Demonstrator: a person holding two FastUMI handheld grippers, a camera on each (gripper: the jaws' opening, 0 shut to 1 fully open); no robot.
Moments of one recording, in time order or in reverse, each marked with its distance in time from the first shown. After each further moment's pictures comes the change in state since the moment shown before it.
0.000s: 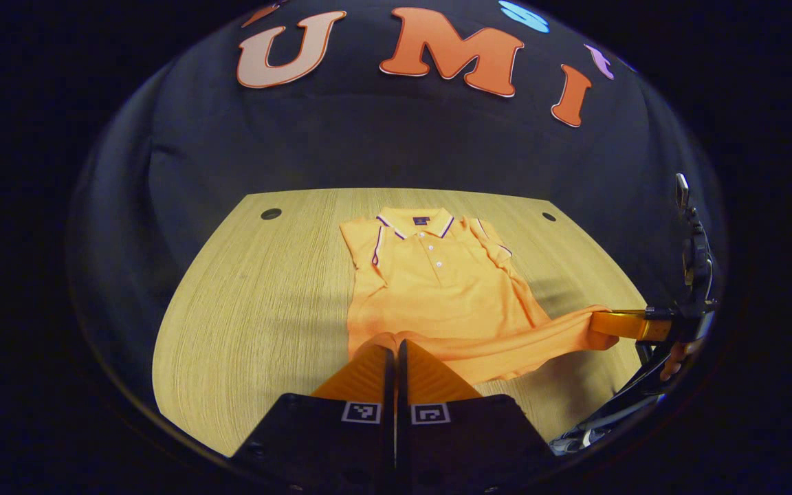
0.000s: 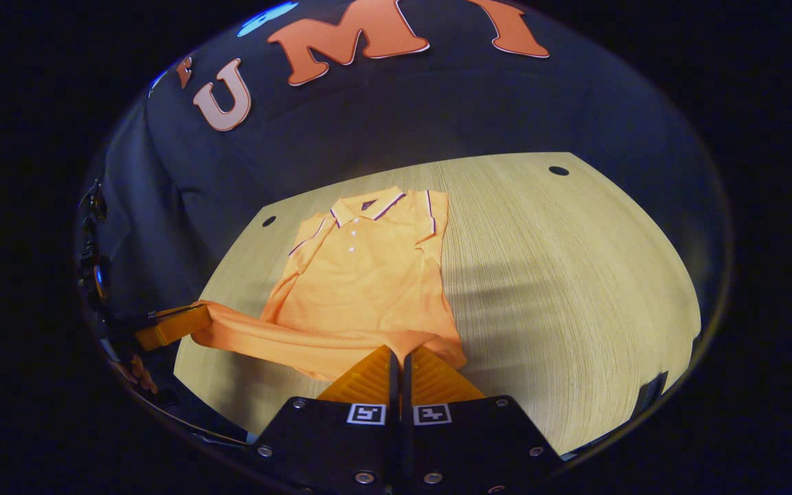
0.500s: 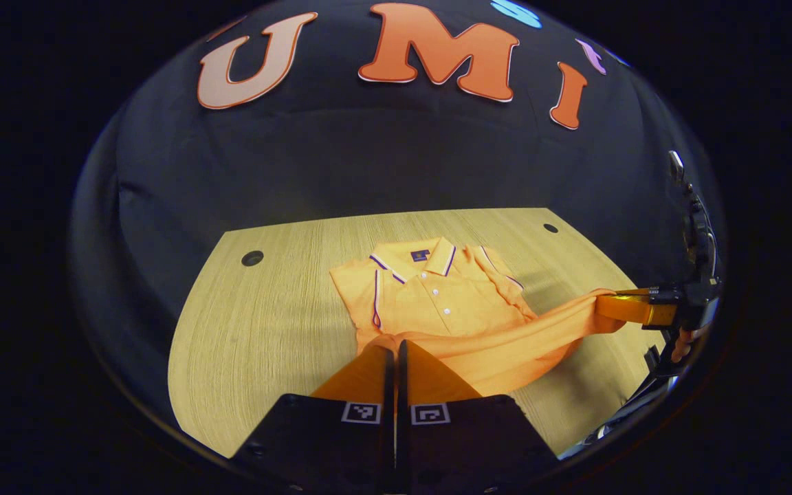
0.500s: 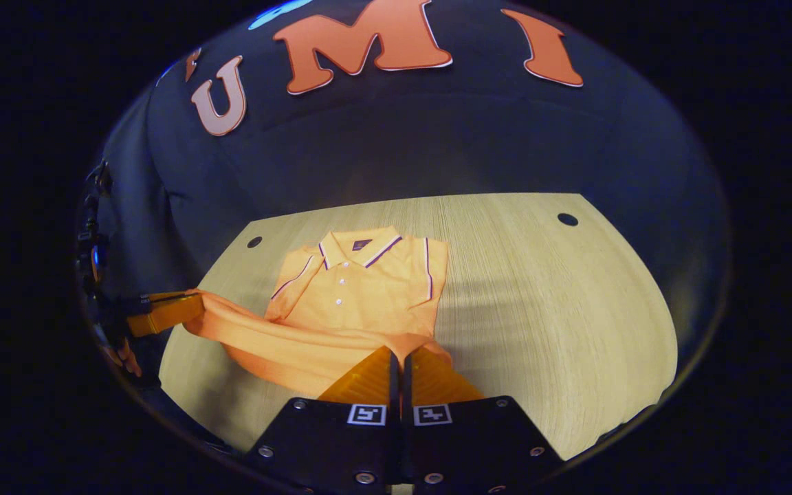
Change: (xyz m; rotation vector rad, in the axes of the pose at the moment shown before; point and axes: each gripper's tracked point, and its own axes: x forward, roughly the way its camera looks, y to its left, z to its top) left arm 0.066 0.017 0.083 0.091 -0.019 -0.037; right arm 0.049 -0.011 0.081 -0.117 -0.036 -0.064
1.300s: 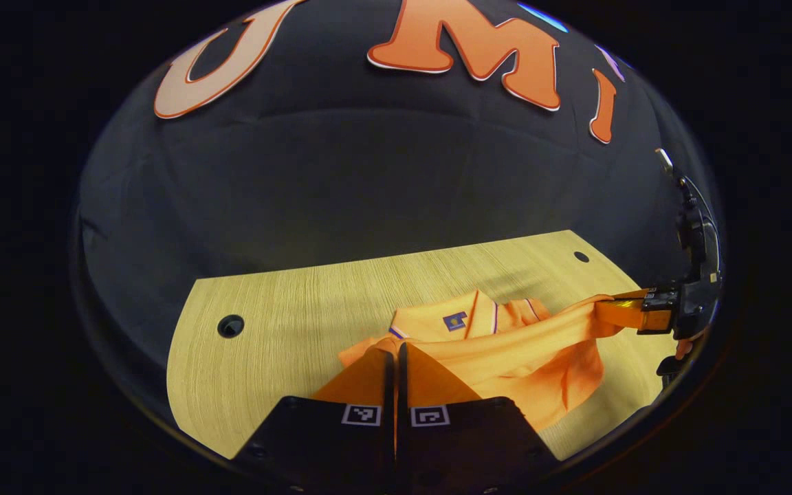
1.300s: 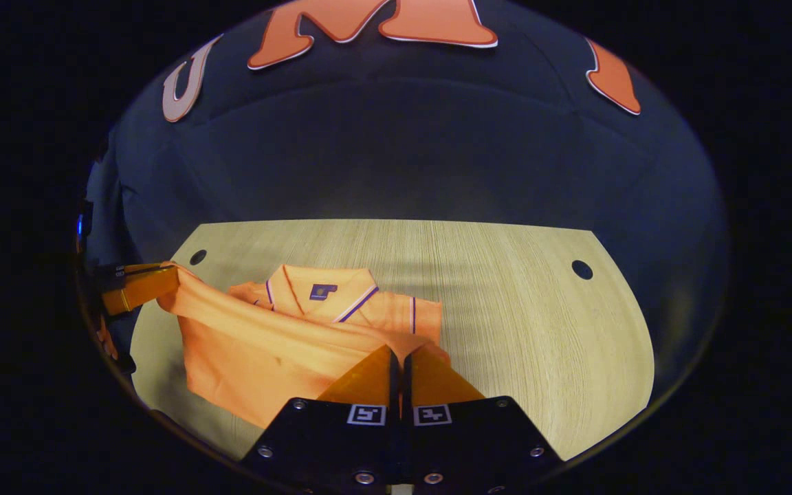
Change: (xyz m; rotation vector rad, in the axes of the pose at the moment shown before) left arm 0.147 0.059 0.095 0.035 -0.041 -0.027; right arm 0.130 -0.012 0.096 -0.060 0.044 -0.142
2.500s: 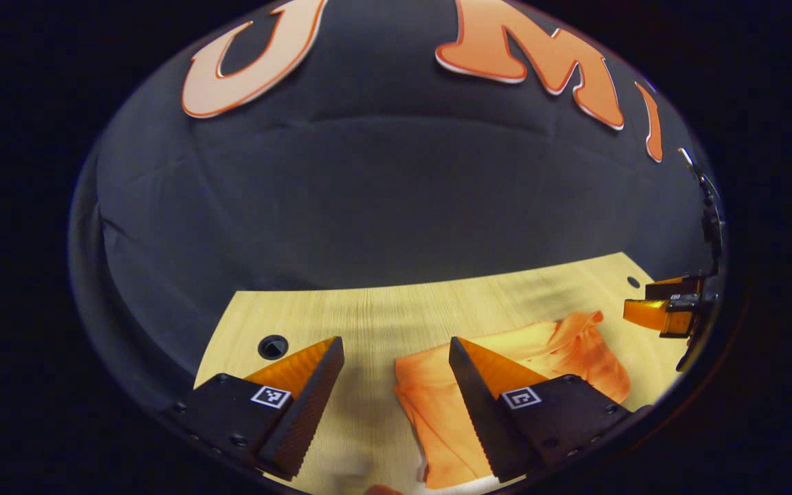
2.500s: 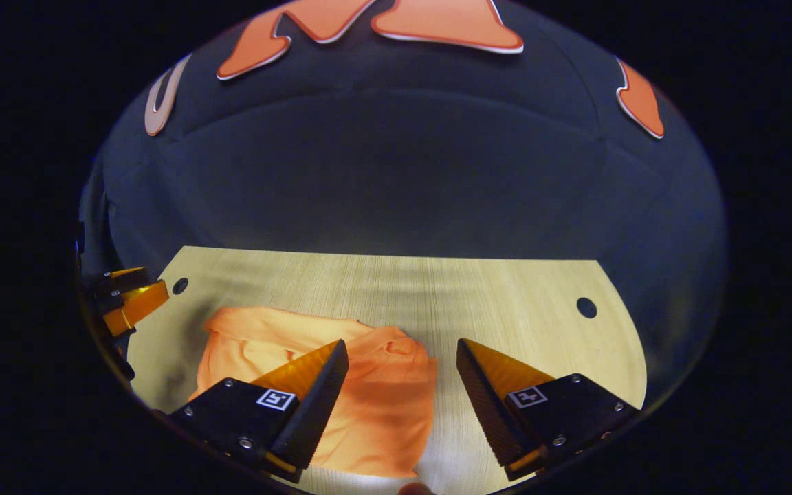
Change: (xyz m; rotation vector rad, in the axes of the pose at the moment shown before) left arm -0.006 0.055 0.039 -0.058 -0.085 0.190; right arm 0.003 -0.007 0.063 -0.014 -0.114 -0.015
